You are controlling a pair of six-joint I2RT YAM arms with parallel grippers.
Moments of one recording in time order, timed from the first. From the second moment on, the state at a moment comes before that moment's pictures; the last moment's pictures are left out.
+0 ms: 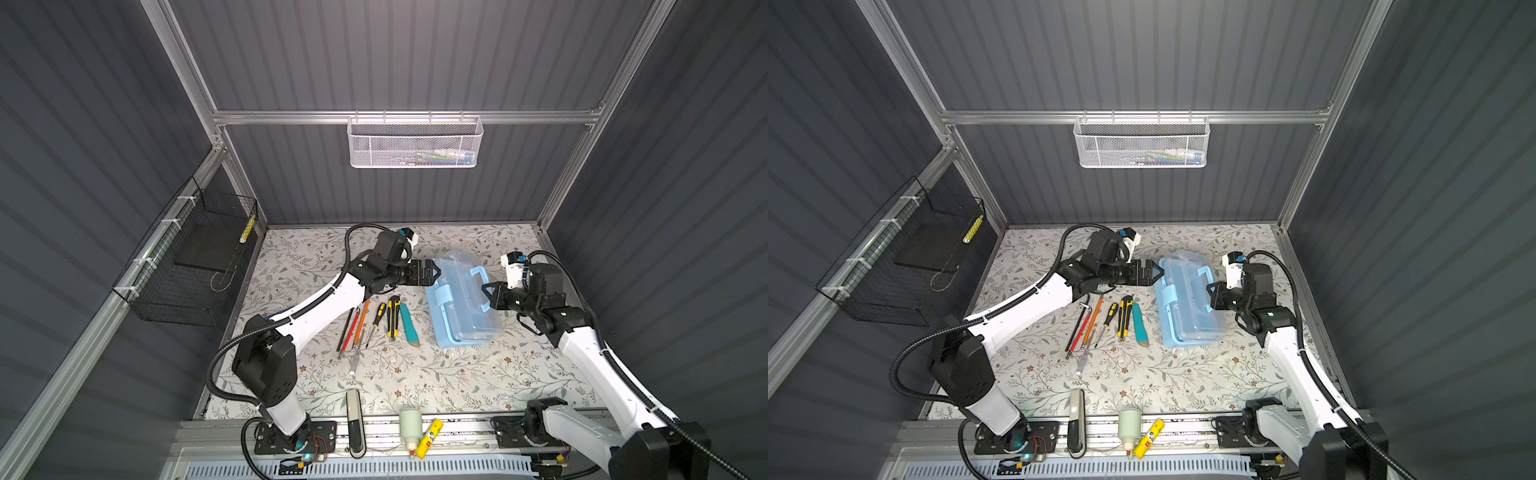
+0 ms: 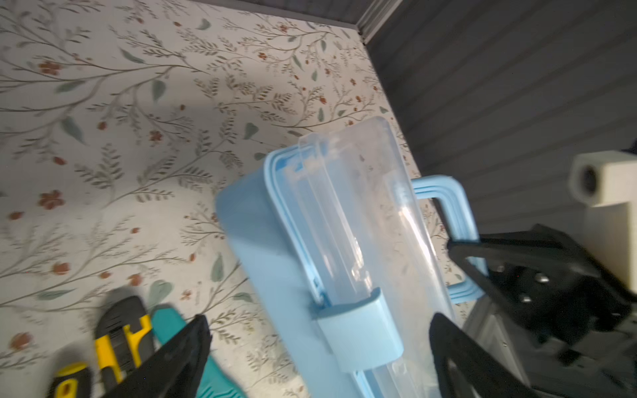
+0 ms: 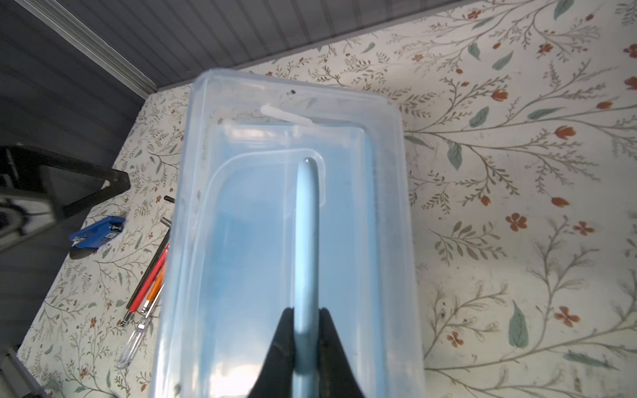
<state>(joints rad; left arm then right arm) -0.71 1.66 1.41 -0.41 0.25 -0.49 0.13 1.04 0.79 -0.36 -0.36 0.26</state>
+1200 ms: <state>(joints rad) -0.73 1.70 1.10 -0.15 0.31 -0.56 0.19 1.19 0.79 -0.28 -0.36 0.42</state>
